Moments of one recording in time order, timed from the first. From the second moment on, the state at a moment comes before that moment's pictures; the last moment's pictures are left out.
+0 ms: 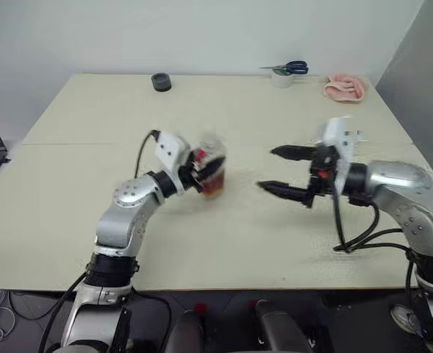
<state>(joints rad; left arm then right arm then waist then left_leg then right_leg) -0.52 0.40 0.06 0.02 -0.32 0.35 -0.60 -0.66 -0.64 0.13 -0.43 0.62 0.83 0.79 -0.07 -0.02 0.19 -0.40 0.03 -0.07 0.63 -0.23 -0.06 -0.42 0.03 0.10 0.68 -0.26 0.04</state>
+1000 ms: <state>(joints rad) -0.35 0.37 0.21 0.00 -0.26 0.34 -0.30 -0.84 -0.27 0.33 -0.11 0.33 0.70 0.72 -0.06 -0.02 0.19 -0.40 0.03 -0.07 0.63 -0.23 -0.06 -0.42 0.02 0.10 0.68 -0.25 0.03</state>
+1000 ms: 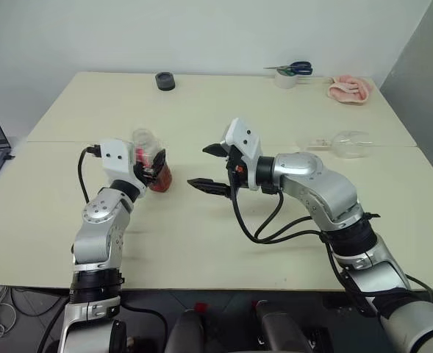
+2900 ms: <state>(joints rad) -0.22 0.45 -0.09 -0.35 -0.35 0.38 -0.67 -1.04 -0.24 -0.84 1.08 0.82 0.38 0.11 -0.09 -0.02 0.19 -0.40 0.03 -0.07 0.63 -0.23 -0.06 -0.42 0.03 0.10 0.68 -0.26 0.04</state>
